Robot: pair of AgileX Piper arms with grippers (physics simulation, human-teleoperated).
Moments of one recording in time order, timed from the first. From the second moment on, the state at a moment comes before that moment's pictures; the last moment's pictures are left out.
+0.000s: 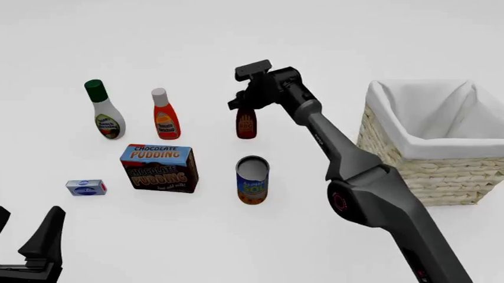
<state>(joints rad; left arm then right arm) 0.00 0.00 0.00 0.00 0.00 0.48 2.73 -2.81 0.89 -0.04</state>
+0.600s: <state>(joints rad) 0.00 0.00 0.00 0.00 0.00 0.49 2.66 -2.75 0.87 -0.06</state>
